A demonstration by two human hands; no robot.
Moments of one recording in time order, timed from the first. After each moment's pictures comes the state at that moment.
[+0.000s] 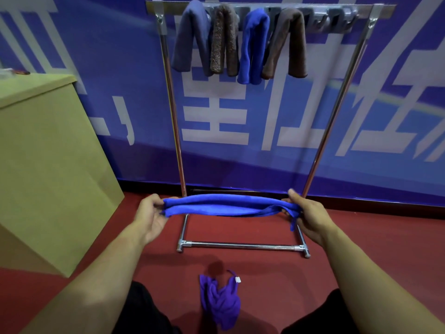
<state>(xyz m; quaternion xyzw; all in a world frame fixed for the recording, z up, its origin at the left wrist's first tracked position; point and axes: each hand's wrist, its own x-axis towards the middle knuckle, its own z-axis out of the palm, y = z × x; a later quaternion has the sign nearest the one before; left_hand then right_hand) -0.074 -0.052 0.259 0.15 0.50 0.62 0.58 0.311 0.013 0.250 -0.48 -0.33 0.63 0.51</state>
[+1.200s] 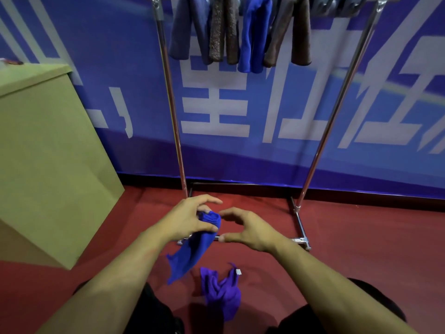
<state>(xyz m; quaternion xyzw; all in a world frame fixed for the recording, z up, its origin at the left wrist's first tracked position) -0.018 -0.068 0.264 0.67 0.54 0.28 0.41 0.204 -0.033 0.224 -0.40 -0.78 0.44 0.19</state>
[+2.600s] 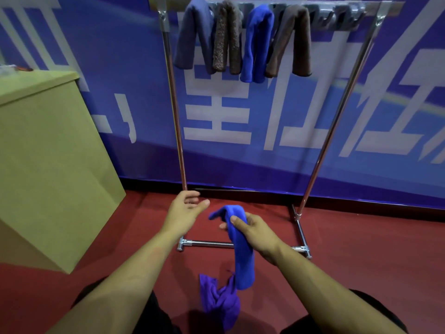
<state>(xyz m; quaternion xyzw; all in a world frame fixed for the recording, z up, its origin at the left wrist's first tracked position) -0.012 -0.047 0.248 0.43 0.65 0.49 0.38 0.199 -0.039 0.229 -0.43 -0.60 0.59 0.32</state>
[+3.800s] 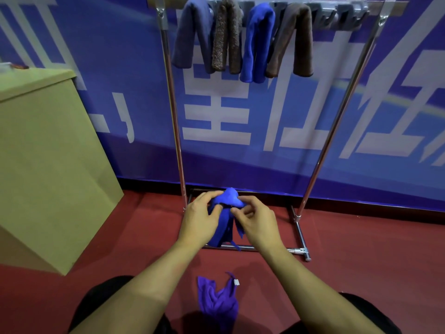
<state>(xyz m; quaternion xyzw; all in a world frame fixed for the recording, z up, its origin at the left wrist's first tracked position) 0.033 -0.046 0.246 0.60 0.61 0.48 0.19 0.196 -0.032 0.256 -0.55 -0.66 0.33 0.39</state>
